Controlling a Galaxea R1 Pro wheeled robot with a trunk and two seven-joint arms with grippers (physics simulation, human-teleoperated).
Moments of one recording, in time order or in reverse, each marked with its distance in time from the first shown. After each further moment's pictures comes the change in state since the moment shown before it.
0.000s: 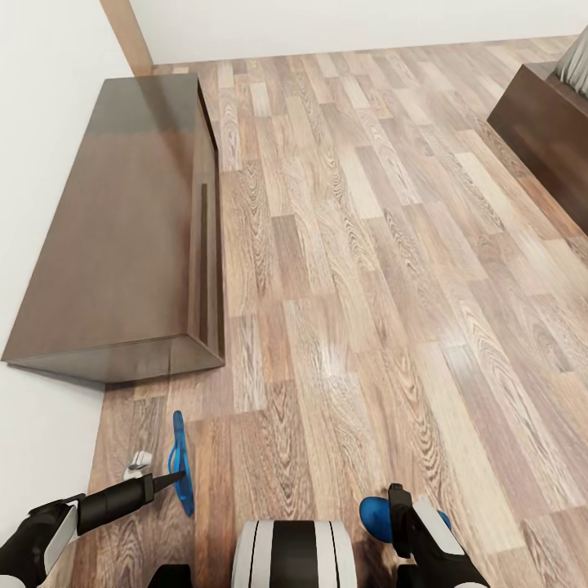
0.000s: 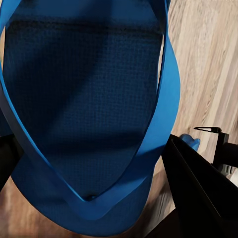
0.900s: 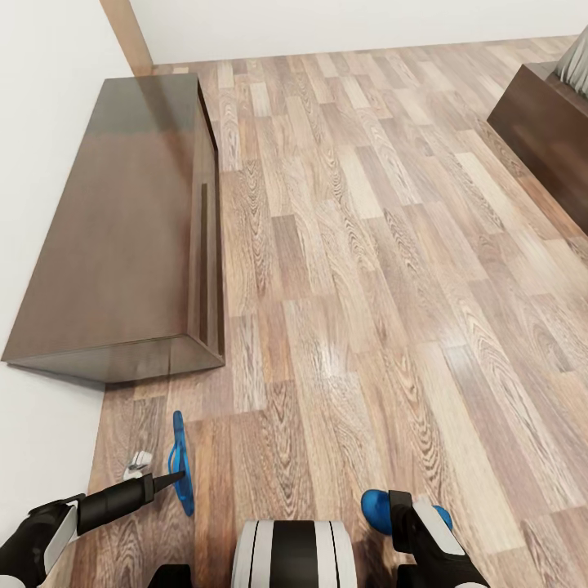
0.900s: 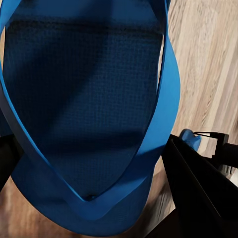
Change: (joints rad) left arm 0.000 0.000 0.001 0.000 0.000 0.000 0.000; right arm 0.000 0.000 -0.003 0.001 -0.001 -0.001 -0.002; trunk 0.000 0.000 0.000
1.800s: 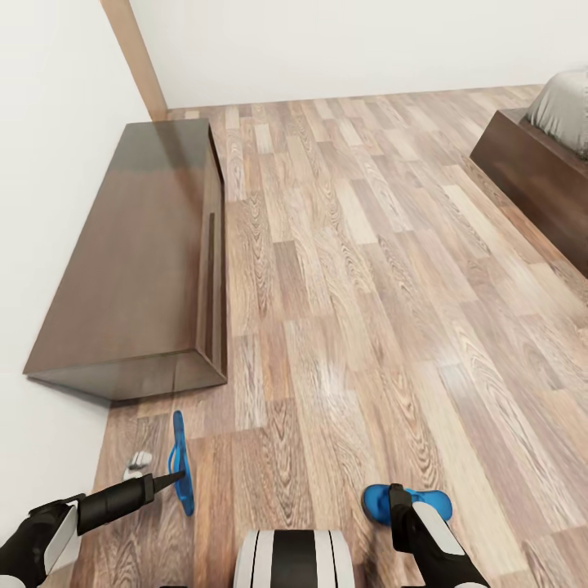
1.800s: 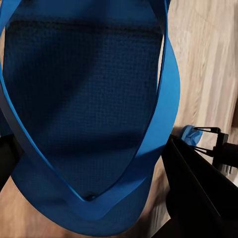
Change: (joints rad) left arm 0.000 0.000 -0.001 0.000 0.001 0.000 -0.002; right arm 0.000 0.000 0.002 -0.001 0.003 0.001 0.003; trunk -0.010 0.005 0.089
